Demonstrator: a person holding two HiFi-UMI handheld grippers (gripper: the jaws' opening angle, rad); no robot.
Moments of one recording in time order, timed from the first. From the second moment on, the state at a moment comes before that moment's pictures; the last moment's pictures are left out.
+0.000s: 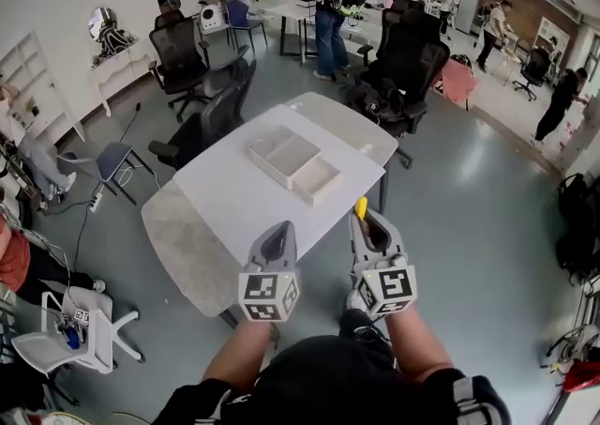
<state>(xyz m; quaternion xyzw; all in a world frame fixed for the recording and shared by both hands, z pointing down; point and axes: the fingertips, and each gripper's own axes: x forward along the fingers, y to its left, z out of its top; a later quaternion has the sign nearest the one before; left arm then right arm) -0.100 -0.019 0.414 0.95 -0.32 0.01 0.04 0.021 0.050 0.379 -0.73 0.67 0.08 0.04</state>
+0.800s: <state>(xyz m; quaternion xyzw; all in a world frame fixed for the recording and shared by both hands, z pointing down) -0.024 -0.131 0.421 0.94 -0.35 0.02 0.03 0.101 -0.082 0.387 -0.71 0.70 0.07 0.06</state>
